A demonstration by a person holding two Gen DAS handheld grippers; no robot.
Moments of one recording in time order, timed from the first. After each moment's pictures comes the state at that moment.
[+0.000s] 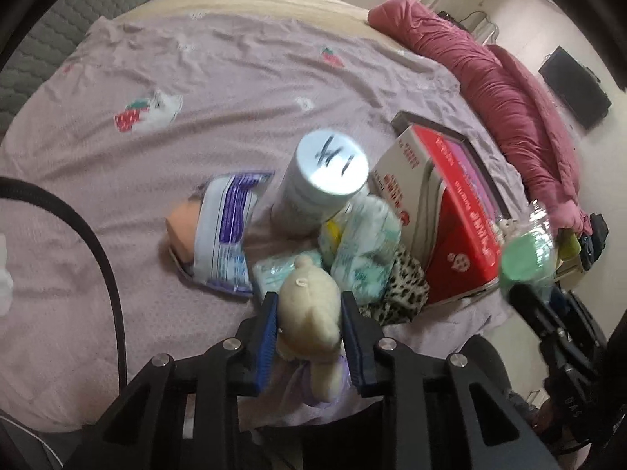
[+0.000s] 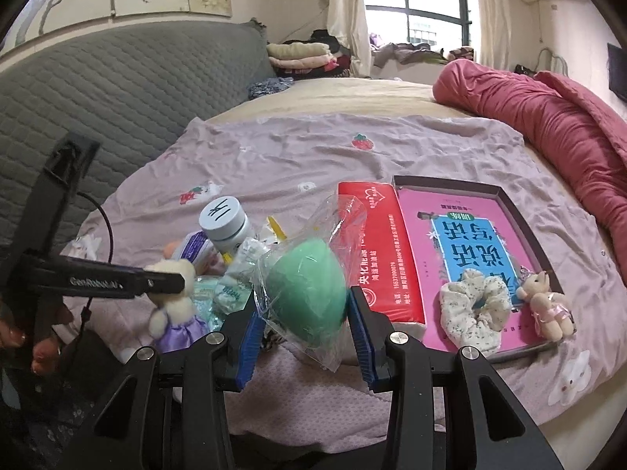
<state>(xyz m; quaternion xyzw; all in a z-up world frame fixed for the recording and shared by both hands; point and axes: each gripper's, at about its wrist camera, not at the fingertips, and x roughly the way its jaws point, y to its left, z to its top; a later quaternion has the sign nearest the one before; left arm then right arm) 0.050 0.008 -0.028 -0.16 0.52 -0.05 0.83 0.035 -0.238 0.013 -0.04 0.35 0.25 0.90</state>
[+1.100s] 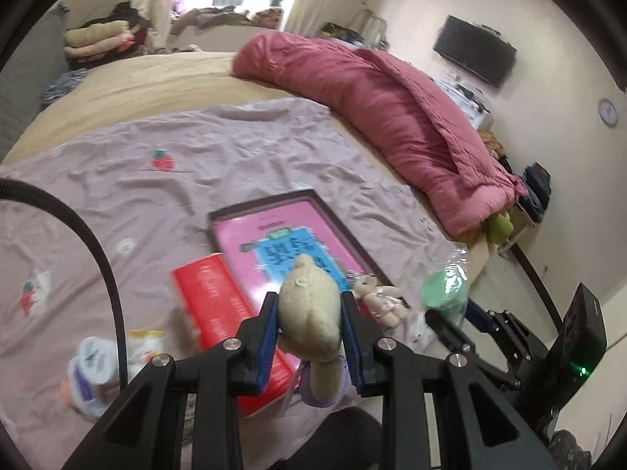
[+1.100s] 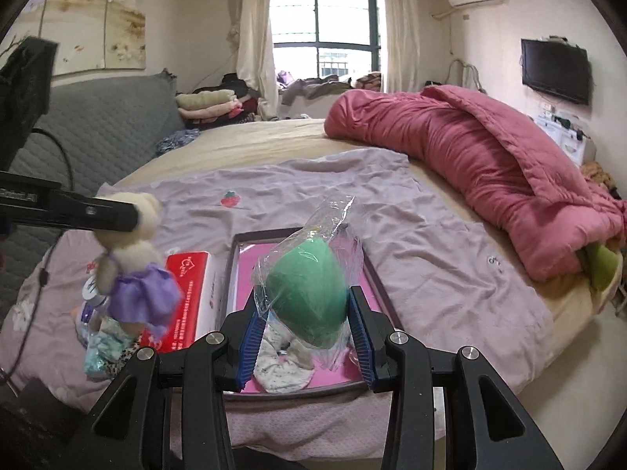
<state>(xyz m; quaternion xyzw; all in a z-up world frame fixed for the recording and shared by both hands) 0.132 -0.195 0.107 -0.08 0.45 -0.20 0.87 0.070 -0.411 0.063 0.00 0.29 0.10 0.95</state>
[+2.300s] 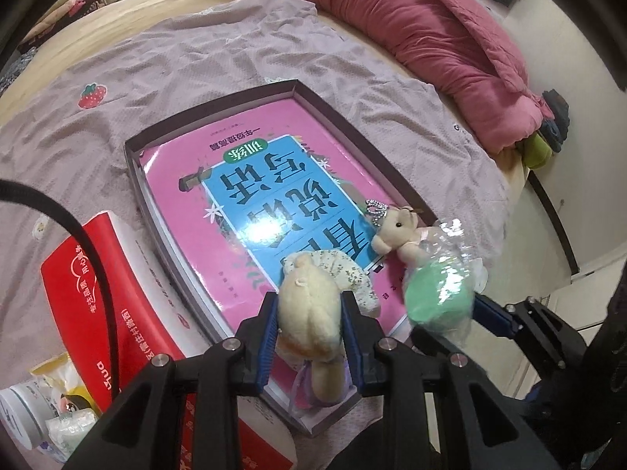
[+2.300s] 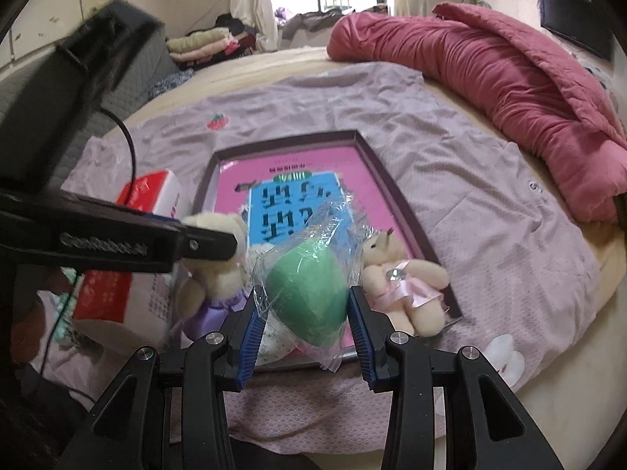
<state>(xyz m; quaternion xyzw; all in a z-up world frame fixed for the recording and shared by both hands) 0.208 -0.271 -0.030 -0.01 0.57 -0.21 0.80 0.132 -0.409 -0.036 0.01 0.41 0.12 0.90</state>
